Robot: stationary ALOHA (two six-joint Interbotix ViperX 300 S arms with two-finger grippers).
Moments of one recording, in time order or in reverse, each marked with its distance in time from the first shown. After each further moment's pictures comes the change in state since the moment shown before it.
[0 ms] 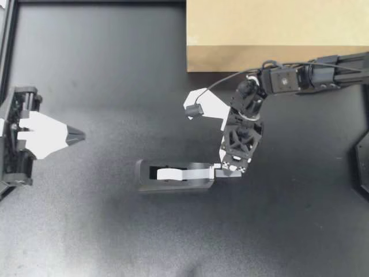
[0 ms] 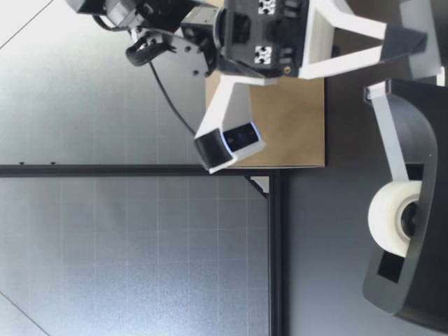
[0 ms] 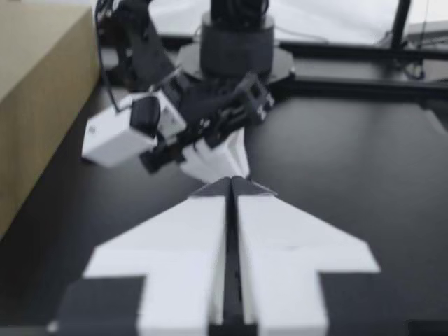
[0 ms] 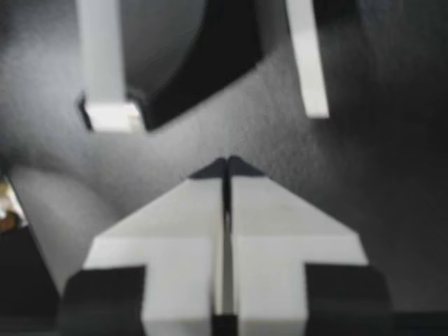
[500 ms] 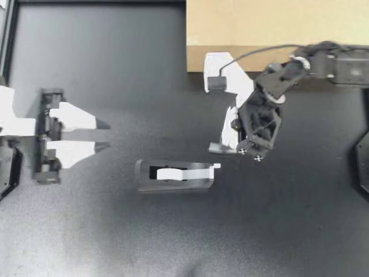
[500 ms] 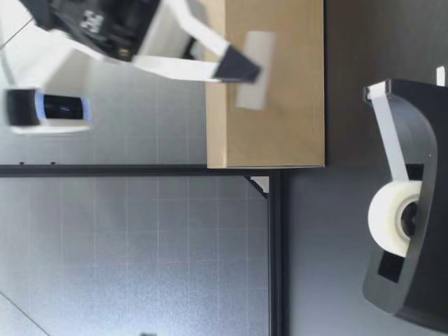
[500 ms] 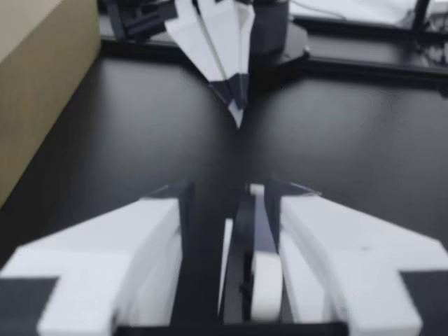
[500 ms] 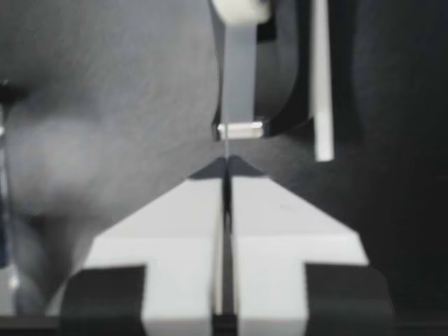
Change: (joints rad) left arm 0.000 0.272 -0.101 -0.028 -0.130 -0.002; right arm 0.035 -0.364 0.002 -0.184 -0.140 0.106
